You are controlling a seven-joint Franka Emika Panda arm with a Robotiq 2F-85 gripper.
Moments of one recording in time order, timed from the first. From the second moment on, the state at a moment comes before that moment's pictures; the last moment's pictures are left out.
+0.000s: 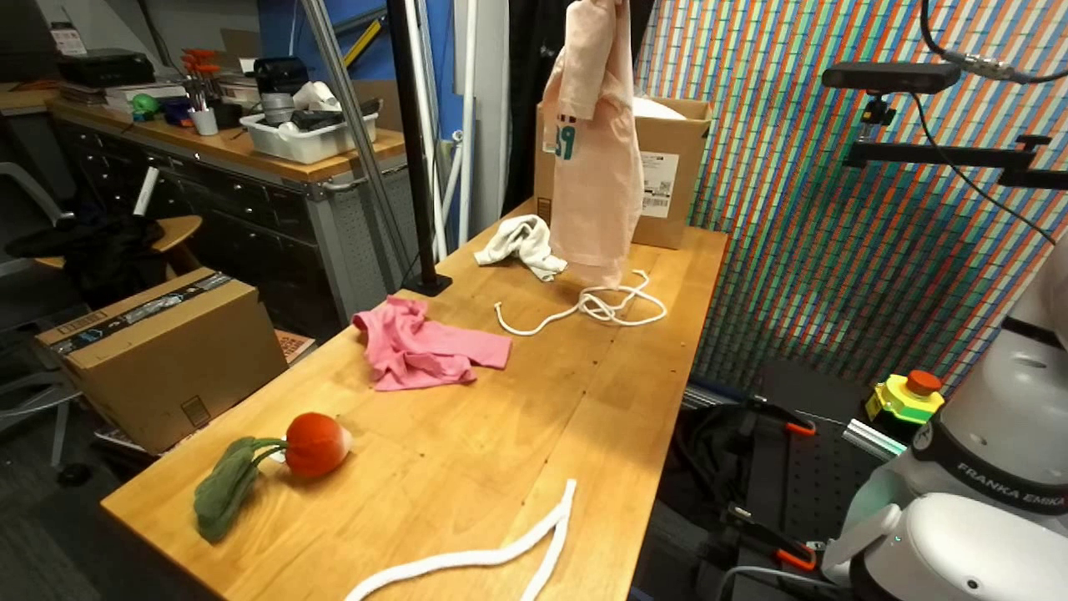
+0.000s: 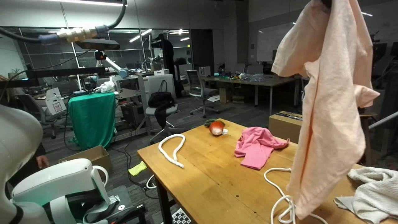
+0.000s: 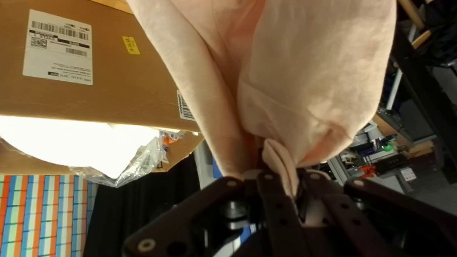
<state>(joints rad) -0.22 -0.38 0.01 -2.16 -0.48 2.56 0.91</state>
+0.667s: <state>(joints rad) -0.03 -0.43 0.02 -2.16 -0.07 2.37 0.43</state>
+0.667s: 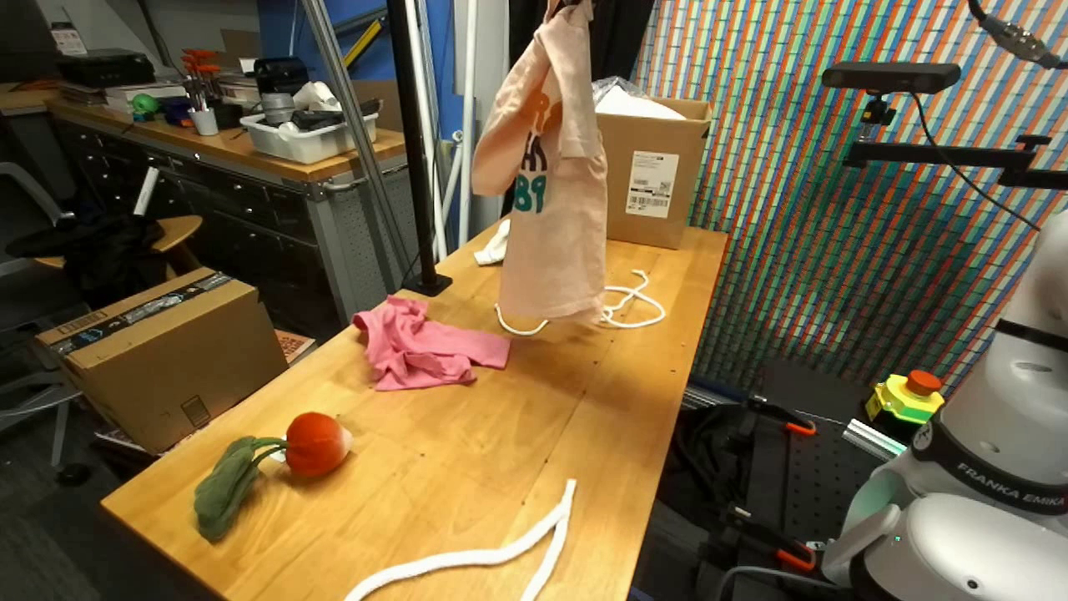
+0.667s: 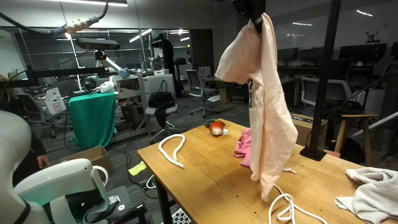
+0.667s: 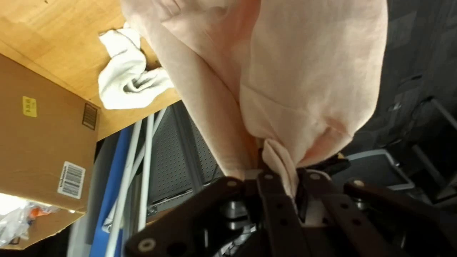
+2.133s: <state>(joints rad) 0.06 -0.48 0.01 -2.20 0.09 2.06 -0.02</state>
